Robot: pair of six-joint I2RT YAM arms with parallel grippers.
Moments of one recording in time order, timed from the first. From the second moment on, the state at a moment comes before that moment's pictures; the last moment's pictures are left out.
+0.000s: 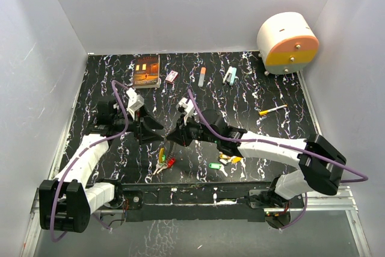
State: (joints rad) left arm -0.09 1.07 0.63 -0.19 1.36 0.18; right arm 0.99 1.42 0.82 0.34 -0.23 0.32
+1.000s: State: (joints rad) left arm -0.15 1.09 0.64 -0.38 1.40 0.40; right arm 1.03 1.40 0.88 0.29 -0.21 0.35
